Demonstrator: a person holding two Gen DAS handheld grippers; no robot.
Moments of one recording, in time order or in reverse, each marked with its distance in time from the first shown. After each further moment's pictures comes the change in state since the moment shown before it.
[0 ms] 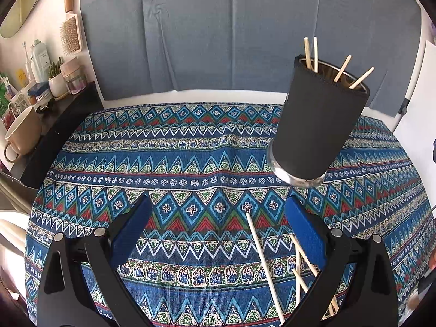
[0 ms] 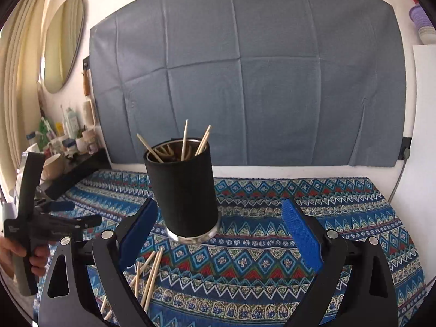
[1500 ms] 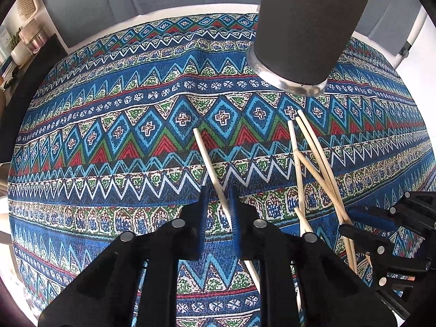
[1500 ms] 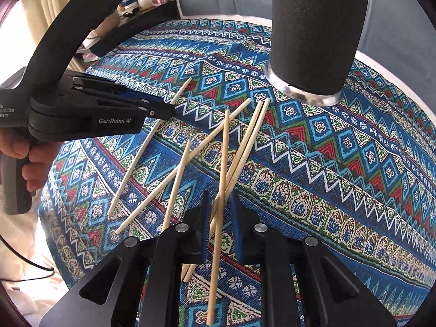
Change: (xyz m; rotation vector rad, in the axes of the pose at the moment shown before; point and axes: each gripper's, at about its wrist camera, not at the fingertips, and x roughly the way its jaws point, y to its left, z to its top) left arm 0.047 -0.043 -0.044 0.101 0.362 -0.072; right arm 0.074 0.096 -0.102 -0.253 0.660 0.327
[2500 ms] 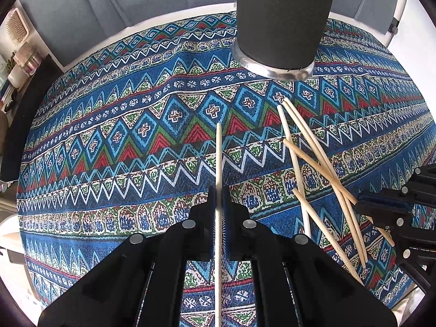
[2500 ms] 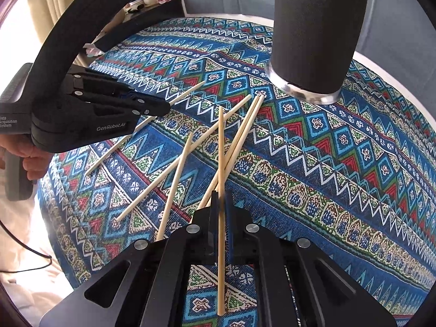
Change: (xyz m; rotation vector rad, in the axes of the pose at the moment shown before) left arm -0.009 -0.010 -0.015 0.095 -0.015 0.028; right arm -0.014 -0.002 -0.013 -0.015 -0.002 -0.001
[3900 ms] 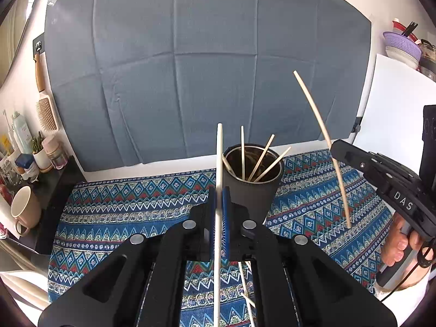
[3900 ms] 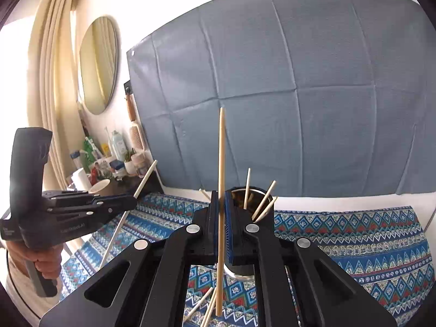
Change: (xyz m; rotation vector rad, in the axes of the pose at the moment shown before) left arm -0.185 0.014 0.076 -0.028 -0.553 -0.088; right arm -0.177 -0.051 0.087 0.182 -0.757 -0.083
